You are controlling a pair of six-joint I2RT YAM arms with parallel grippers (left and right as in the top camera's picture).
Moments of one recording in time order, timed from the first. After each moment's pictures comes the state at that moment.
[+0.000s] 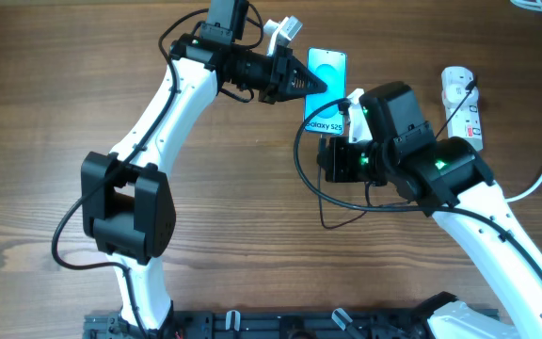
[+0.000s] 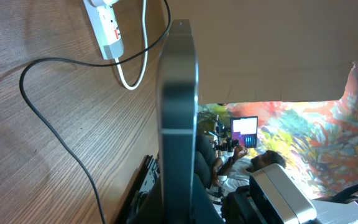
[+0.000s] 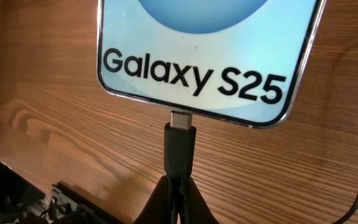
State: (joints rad) left arm -0.34 2.04 1.78 -0.73 1.25 -0.44; right arm 0.48 1.30 1.23 -0.91 -0.31 0.49
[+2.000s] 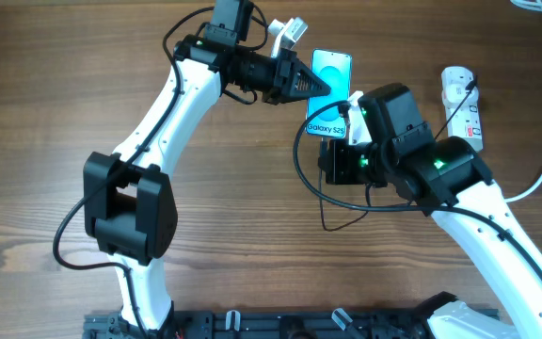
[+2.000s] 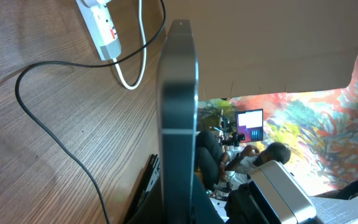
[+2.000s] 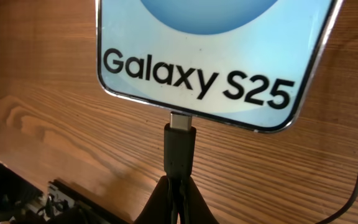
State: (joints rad) left arm -0.35 2.04 1.78 -0.73 1.25 -0.38; right arm 0.48 1.31 1.23 -0.93 -0.30 0.49
